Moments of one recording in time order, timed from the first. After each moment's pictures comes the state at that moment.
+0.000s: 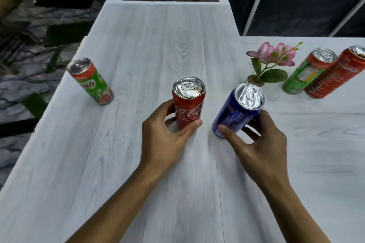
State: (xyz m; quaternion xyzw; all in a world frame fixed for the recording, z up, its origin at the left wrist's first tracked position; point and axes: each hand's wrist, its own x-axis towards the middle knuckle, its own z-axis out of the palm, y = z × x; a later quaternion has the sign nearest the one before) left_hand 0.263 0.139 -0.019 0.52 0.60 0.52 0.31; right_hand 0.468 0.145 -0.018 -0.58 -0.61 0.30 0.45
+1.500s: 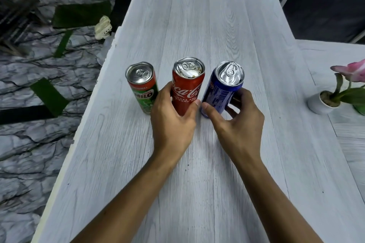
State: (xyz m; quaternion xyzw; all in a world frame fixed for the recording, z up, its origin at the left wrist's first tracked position) left_hand 0.134 0.202 -0.026 0.44 0.68 0.53 0.23; right_hand 0.269 0.226 -0.035 -0.59 -0.60 0.28 0.47
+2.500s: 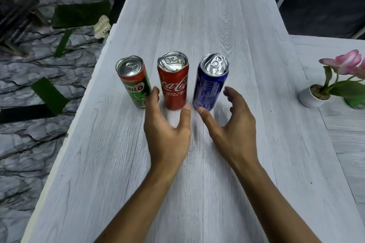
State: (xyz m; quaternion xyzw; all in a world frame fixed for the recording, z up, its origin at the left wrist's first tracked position) left_hand 0.160 0.170 -0.041 0.39 0.73 0.52 0.22; right_hand 0.292 0.204 -0.042 -0.62 -0.65 0.25 0.35
